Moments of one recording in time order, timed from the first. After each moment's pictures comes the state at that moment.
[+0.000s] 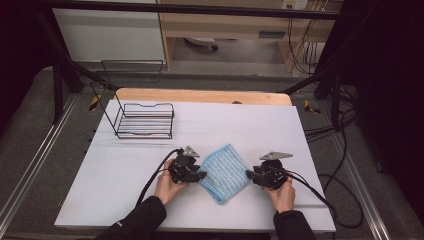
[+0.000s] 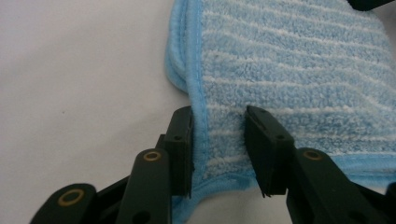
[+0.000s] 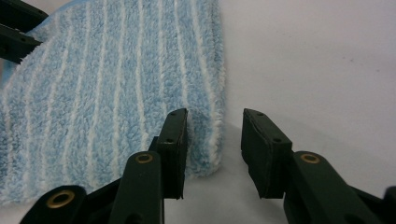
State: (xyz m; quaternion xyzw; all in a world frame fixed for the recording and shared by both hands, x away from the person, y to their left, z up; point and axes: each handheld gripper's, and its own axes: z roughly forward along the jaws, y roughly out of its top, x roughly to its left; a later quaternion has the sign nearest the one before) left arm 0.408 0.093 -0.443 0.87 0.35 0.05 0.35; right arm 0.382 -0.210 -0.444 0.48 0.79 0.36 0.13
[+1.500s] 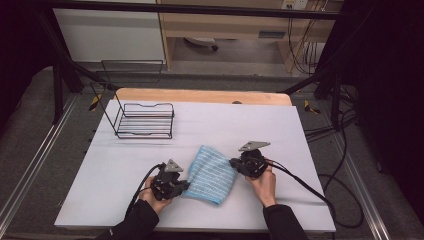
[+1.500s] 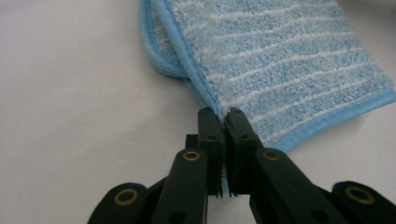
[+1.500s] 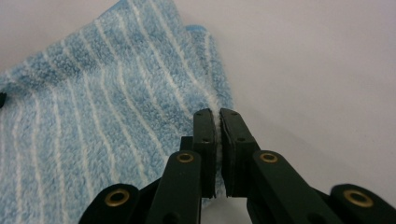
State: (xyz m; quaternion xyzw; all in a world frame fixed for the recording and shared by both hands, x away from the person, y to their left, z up) left arm 0.350 0.131 -0.433 0.85 0.39 0.07 0.35; right arm 0.411 -0.156 -0.431 0.40 0.83 0.38 0.13
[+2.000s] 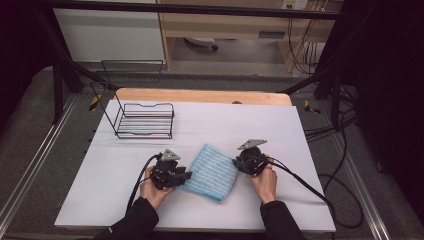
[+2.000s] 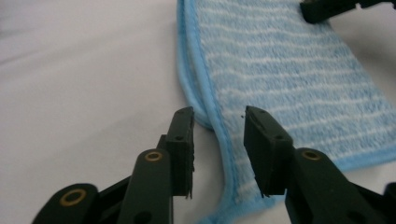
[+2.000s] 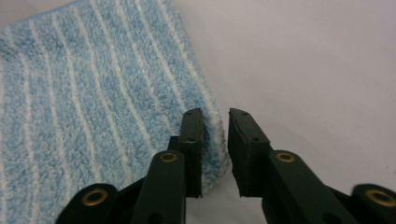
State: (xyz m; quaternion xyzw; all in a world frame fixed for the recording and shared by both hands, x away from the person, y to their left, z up) left arm 0.381 0.136 -0.426 0.82 0.42 0.09 0.39; right arm 0.419 -0.158 -0.432 0.41 0.84 0.32 0.16
